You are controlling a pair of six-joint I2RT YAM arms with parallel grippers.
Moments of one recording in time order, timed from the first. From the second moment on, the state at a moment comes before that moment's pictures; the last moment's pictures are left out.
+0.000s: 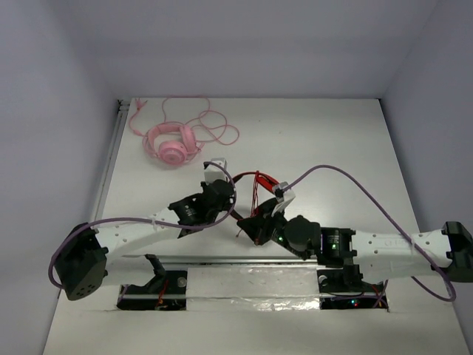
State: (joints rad) left arm -0.93 1.19 0.69 -0.15 -0.56 -0.65; right arm 1.42 1.00 0.67 0.12 0.51 0.78
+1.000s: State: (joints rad) left arm -1.15 1.31 0.60 -0.07 -0.37 -0.93; right arm 1.16 1.13 0.52 0.39 0.86 0.96
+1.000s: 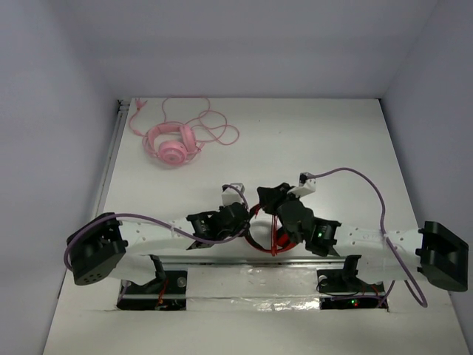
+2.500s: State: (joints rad) left arm -1.16 1.21 0.95 -0.70 -0.31 -0.61; right arm 0.95 1.01 0.71 0.08 0.11 0.62
